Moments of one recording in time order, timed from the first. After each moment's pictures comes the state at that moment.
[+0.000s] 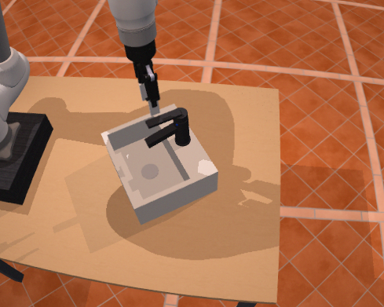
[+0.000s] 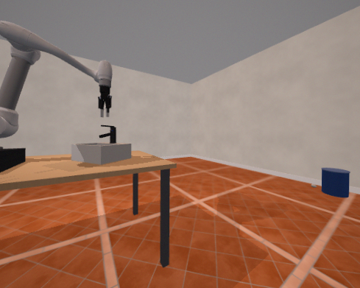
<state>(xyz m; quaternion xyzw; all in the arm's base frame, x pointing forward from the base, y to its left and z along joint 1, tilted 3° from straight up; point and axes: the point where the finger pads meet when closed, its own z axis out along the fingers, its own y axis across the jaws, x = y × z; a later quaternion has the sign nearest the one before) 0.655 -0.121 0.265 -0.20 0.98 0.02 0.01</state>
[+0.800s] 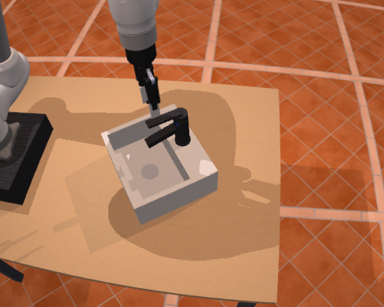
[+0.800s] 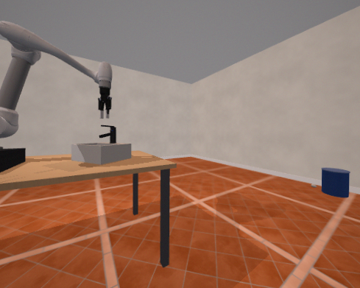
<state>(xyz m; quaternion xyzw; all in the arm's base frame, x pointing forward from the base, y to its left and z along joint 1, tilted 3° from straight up) 0.655 -0.120 0.254 -0.20 0.98 0.02 0.01</state>
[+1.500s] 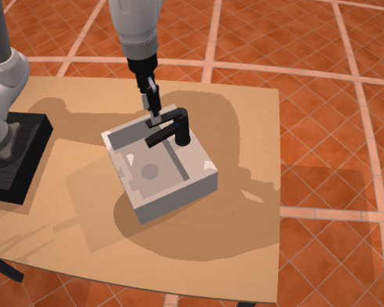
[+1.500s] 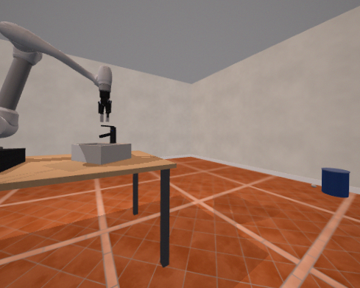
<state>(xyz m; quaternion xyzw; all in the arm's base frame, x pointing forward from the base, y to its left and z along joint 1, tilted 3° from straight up) 0.655 -0.119 0.225 -0.20 0.98 0.02 0.01</state>
